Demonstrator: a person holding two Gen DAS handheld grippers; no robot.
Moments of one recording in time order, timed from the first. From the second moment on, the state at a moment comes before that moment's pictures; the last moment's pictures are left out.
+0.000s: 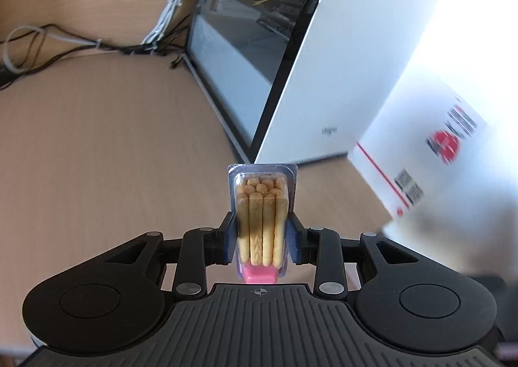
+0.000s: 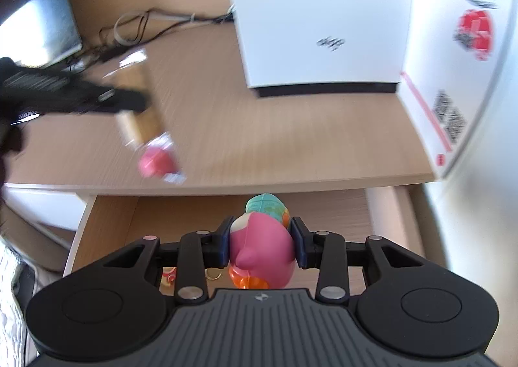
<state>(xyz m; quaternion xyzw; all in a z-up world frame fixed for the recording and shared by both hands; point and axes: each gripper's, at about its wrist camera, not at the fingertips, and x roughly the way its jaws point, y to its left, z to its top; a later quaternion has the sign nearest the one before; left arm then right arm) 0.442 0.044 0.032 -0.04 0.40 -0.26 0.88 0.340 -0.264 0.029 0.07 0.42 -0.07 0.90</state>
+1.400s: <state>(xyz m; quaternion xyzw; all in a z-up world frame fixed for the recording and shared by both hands) 0.304 0.122 -0.022 -0.01 0.46 -0.22 0.86 0.468 -0.272 -0.008 -0.07 0.37 -0.09 0.92</state>
